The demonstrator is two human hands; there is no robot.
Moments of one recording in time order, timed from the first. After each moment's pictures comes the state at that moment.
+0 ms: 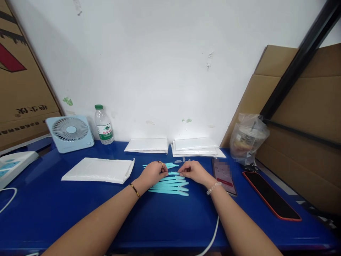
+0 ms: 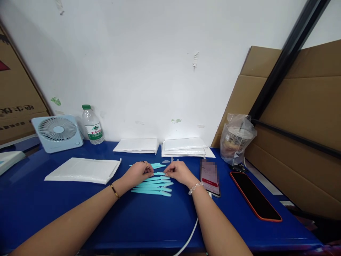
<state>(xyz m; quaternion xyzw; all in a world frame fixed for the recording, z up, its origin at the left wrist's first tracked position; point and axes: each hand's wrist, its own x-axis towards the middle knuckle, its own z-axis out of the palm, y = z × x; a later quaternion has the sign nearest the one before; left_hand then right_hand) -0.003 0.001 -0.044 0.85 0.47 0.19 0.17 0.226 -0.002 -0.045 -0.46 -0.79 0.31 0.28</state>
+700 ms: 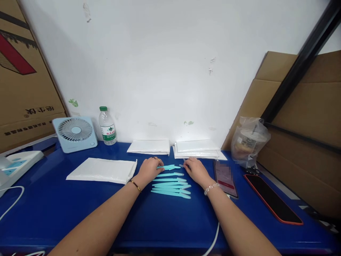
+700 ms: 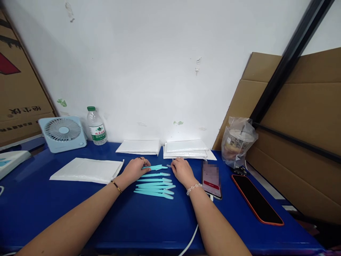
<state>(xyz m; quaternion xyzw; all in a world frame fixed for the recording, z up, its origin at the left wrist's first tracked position) -0.021 0.014 -0.039 0.83 0.53 0.19 0.07 0.222 0.007 -0.050 -0.54 -0.81 -0.01 0.22</state>
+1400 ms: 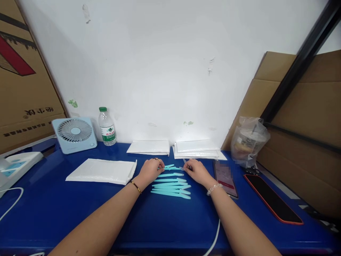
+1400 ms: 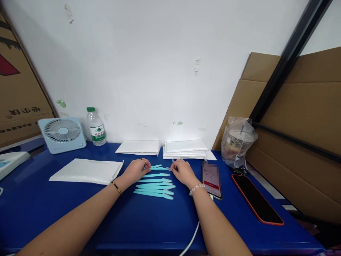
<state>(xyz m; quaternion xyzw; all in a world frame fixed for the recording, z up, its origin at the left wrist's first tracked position) -0.017 0.012 -0.037 0.82 0.53 0.20 0.10 0.229 0.006 -0.049 -0.52 -0.81 0.09 0.25</state>
